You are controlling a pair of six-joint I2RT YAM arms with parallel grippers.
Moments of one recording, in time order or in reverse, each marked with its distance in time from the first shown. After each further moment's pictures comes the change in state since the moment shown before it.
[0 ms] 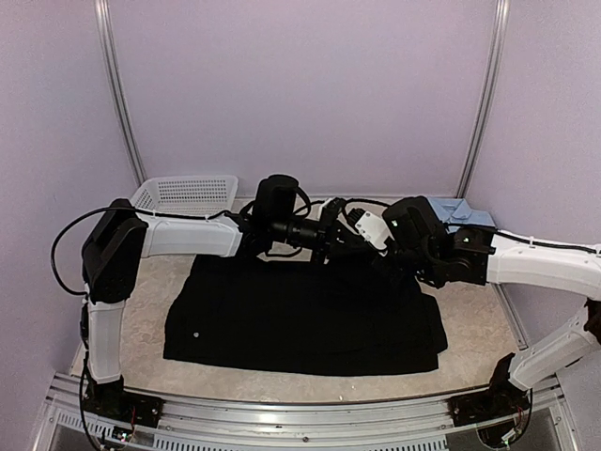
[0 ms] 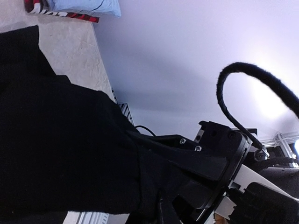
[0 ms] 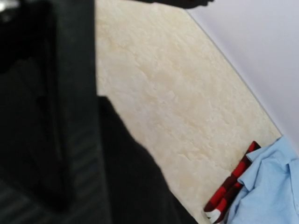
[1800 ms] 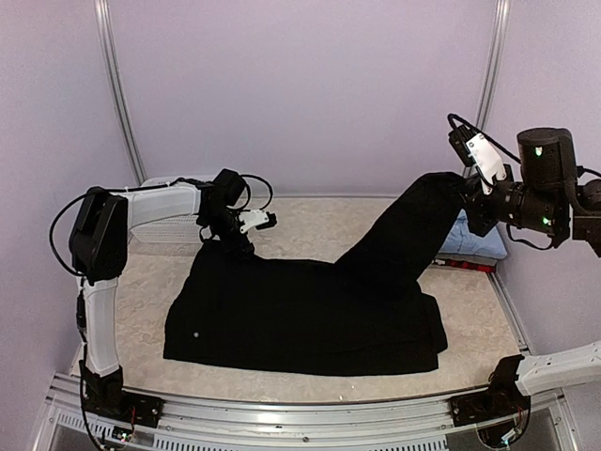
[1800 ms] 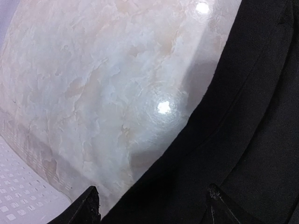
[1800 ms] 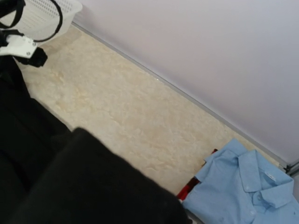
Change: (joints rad) left arm 0.348 0.008 0.113 -1.015 -0.804 1.926; right arm -0.068 -0.367 0.383 -0.508 -0.116 0.144
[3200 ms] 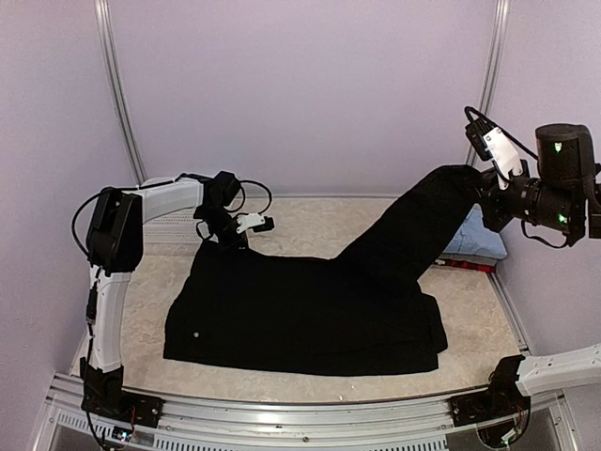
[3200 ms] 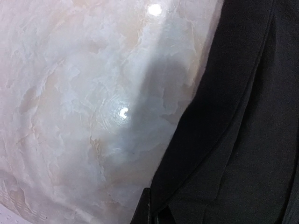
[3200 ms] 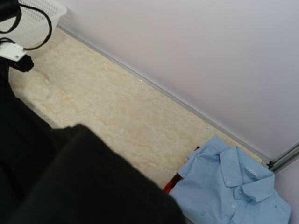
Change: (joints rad) left arm 0.085 0.192 0.246 -0.243 0.256 0.150; right arm -0.010 -0.026 0.048 -0.059 0.041 -0.013
